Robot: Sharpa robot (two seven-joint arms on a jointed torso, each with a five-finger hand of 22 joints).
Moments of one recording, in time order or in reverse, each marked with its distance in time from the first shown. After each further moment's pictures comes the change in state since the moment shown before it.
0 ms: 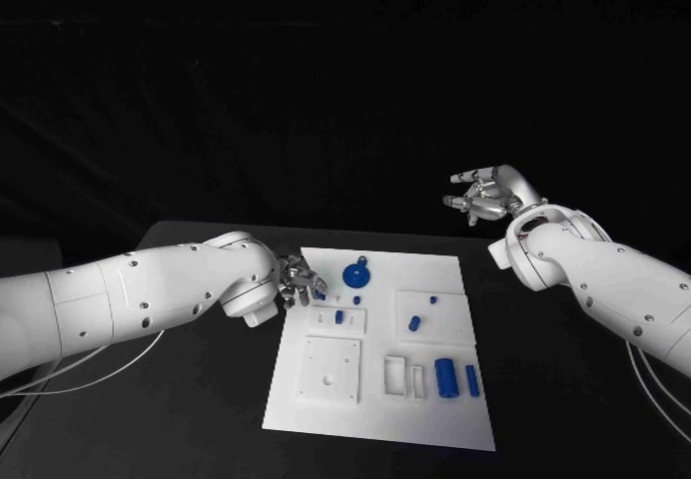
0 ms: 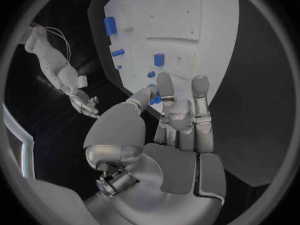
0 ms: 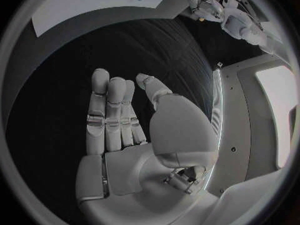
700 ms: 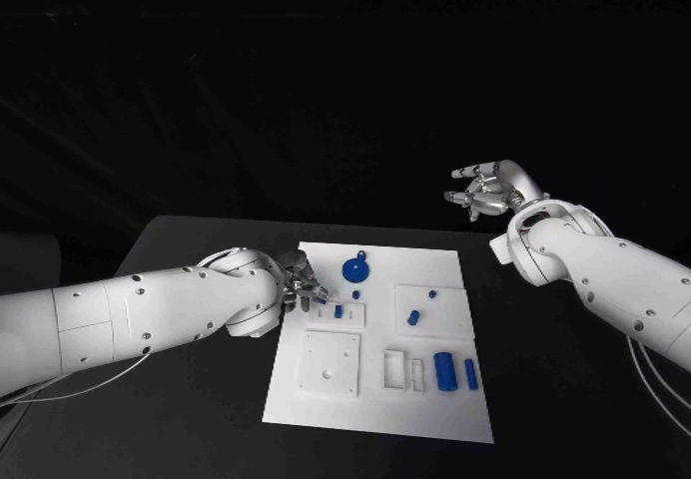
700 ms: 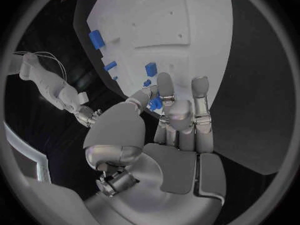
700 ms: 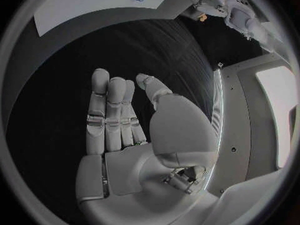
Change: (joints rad) left arm -0.057 -0.010 -0.001 0.053 -0.200 -0.083 0.010; left_hand 0.007 -0.004 0.015 -0.004 -0.012 0.007 -0.001 -0.011 0.002 0.001 0.001 0.000 -0.001 0.000 0.000 0.000 0.000 0.000 0.000 0.007 0.000 0.000; right arm -0.003 -0.008 0.000 0.003 0.000 0.000 0.000; right_hand 0.000 0.000 0.000 0.000 0.001 0.001 -0.001 0.000 0.000 0.000 0.000 0.000 0.000 0.000 0.000 0.000 -0.001 0.000 0.000 0.000 0.000 0.000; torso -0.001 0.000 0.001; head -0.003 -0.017
